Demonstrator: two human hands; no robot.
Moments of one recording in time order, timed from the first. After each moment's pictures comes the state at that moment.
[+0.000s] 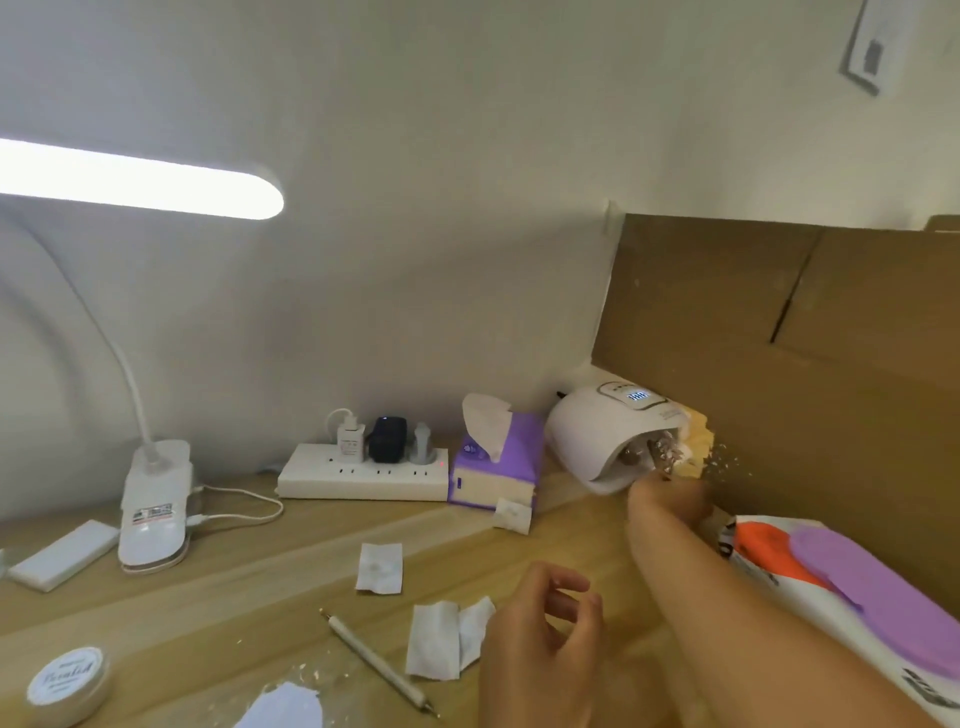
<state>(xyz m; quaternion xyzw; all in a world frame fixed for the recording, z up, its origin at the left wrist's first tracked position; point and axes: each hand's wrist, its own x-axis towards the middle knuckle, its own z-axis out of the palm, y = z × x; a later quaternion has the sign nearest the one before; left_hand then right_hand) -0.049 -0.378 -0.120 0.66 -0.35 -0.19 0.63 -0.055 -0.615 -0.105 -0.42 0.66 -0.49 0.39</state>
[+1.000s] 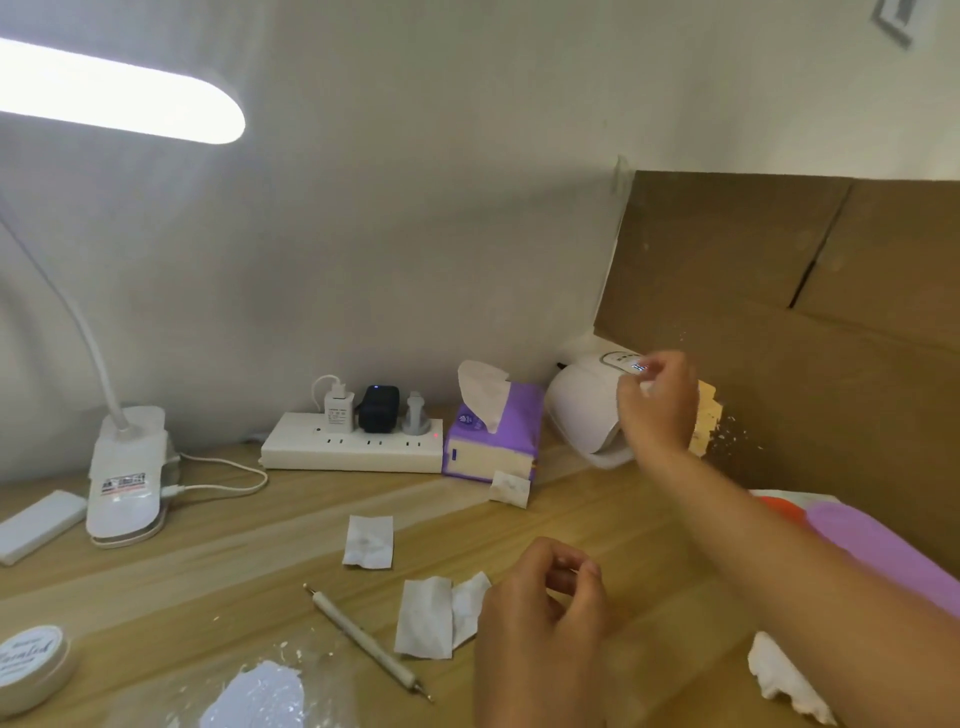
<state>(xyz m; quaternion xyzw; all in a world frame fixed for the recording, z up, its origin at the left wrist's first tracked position) -0.050 -0.381 -0.119 0.67 -0.33 -0.20 0.63 -0.041 -0.624 -0.065 -0.67 0.46 -0.54 0.23</state>
